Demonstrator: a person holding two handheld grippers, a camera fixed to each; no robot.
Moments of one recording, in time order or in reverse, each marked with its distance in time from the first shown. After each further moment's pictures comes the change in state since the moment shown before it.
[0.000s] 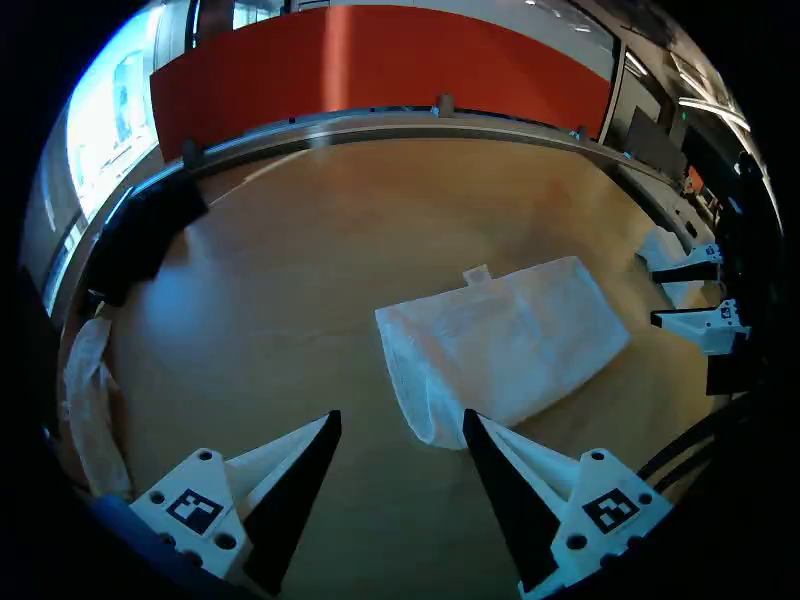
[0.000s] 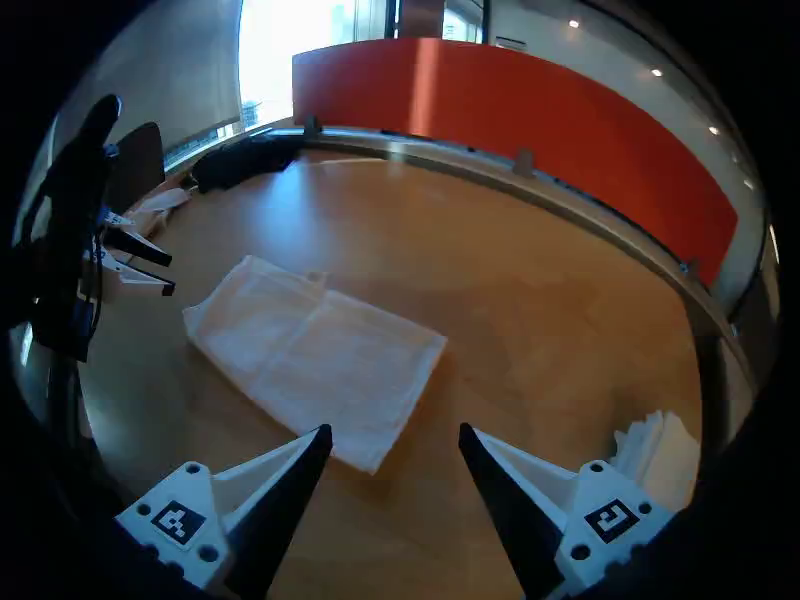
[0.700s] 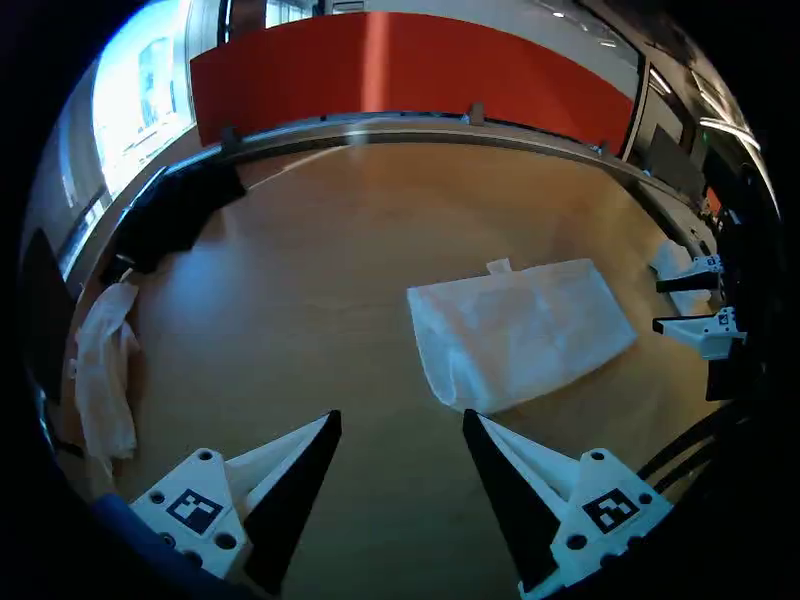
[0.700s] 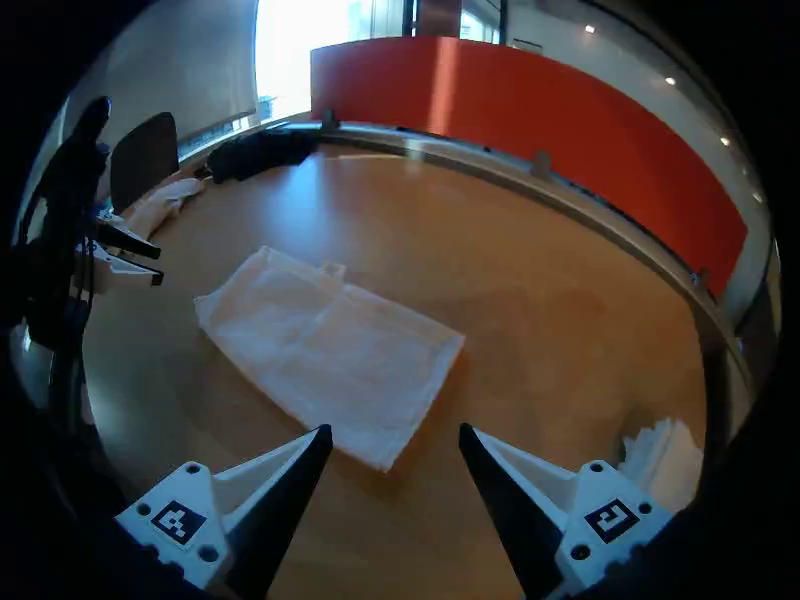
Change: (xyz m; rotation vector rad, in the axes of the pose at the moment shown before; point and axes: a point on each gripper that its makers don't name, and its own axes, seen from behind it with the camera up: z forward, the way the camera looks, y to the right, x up) left arm -0.027 -0.018 -0.033 0.072 0.020 -0.080; right arm -0.004 -0.010 0.004 0.041 -0.006 -0.046
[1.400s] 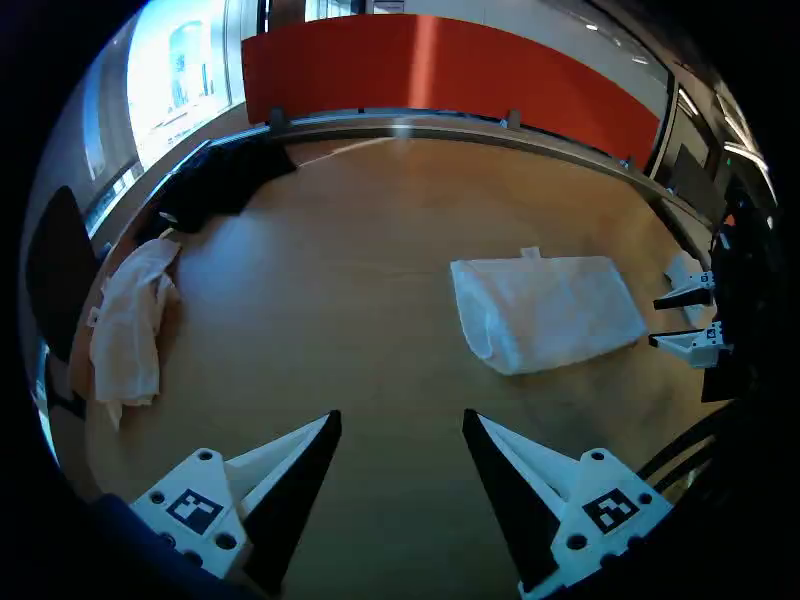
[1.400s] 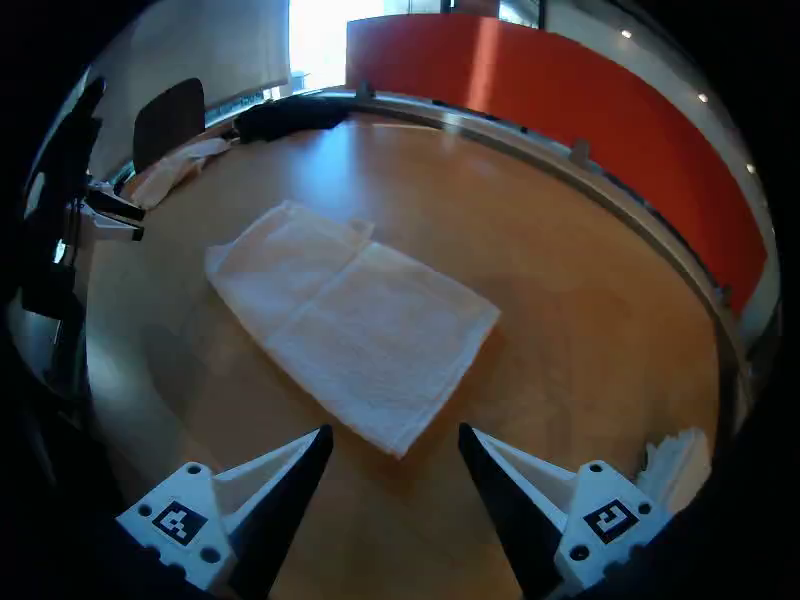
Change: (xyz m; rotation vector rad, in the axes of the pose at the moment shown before) left arm -0.036 -0.030 -0.037 0.077 -0.006 -0.089; right arm -0.032 -0.004 0.020 0.073 -0.079 -0.086
